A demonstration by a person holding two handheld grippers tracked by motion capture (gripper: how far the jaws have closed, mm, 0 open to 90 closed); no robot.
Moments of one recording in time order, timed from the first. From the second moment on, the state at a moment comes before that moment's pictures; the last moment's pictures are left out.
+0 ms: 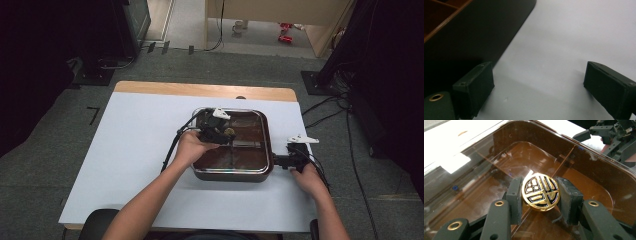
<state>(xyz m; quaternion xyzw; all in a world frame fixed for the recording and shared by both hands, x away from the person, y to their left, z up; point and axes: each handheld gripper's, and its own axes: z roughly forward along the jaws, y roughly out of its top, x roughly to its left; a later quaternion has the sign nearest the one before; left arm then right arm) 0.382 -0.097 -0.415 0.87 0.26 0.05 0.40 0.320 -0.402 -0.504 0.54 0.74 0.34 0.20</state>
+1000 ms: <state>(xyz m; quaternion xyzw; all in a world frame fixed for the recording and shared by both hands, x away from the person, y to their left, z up) 0.385 -0.108 -0.424 0.88 0.26 0.04 0.40 0.320 -0.402 -0.504 0.54 0.74 0.34 0.20</state>
